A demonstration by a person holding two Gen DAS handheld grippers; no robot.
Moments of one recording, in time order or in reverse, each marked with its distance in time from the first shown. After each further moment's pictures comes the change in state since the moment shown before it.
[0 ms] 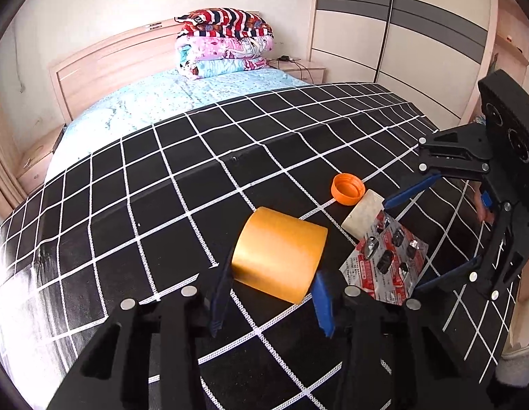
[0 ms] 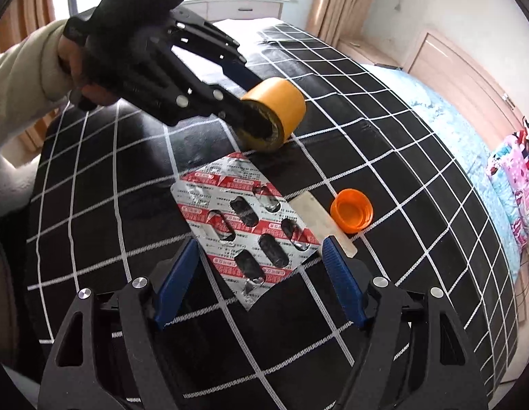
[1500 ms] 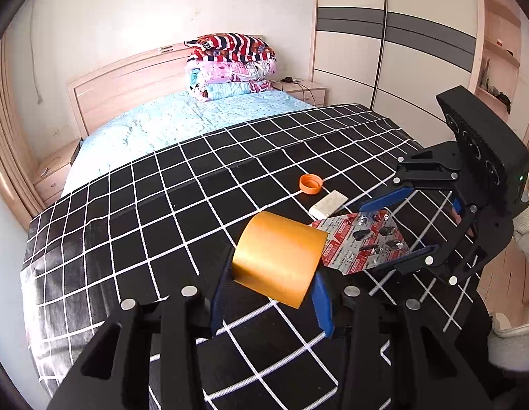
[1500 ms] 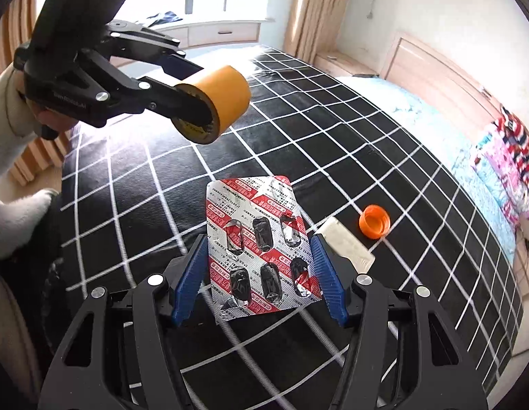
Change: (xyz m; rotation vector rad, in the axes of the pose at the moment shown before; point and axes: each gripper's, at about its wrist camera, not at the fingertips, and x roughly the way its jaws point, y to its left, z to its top) left arm -0.096 -0.033 -0.034 0.009 -0.091 0.045; right arm -0.048 0.054 0.011 0.173 -0.088 -0.057
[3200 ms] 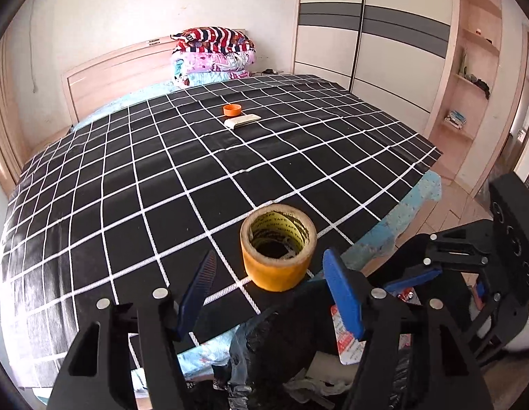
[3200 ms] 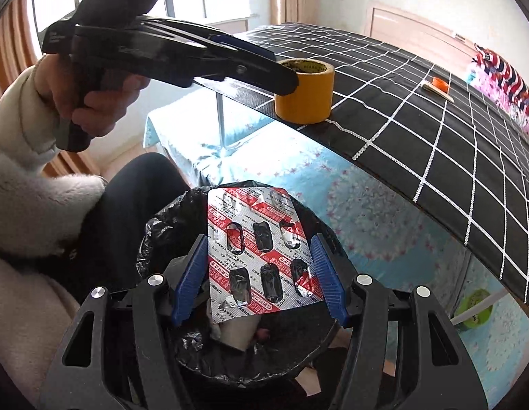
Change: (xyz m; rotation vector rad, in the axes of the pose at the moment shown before) left arm -0.048 -0.104 -0.125 -0.003 0.010 -0.052; right arm -0.024 0.188 -0.125 0.181 -0.008 0.017
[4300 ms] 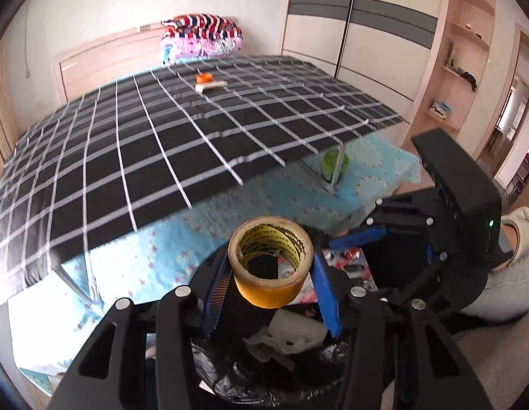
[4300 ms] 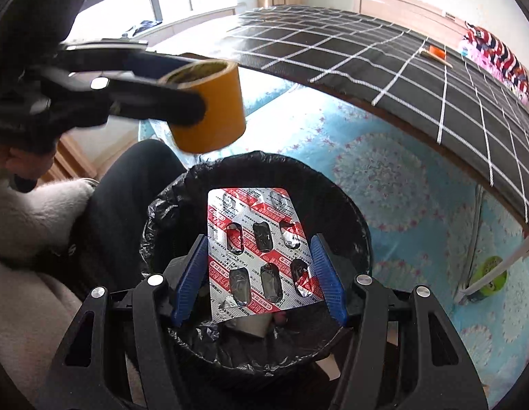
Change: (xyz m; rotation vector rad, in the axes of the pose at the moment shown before) left arm -0.028 -0.047 -0.063 -0.029 0.064 -0.073; right arm 0.019 0.008 -0.025 0.088 0.071 -0.003
